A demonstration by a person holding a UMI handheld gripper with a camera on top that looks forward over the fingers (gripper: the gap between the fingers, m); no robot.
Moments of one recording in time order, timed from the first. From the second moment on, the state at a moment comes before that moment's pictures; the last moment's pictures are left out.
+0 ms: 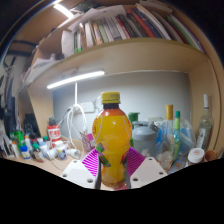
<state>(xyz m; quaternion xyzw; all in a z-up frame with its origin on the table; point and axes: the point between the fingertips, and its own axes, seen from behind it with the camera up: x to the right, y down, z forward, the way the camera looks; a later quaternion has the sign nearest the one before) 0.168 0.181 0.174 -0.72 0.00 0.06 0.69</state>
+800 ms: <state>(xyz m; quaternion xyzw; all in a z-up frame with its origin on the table) 0.206 0.176 0.069 -0.77 0.01 0.02 0.63</state>
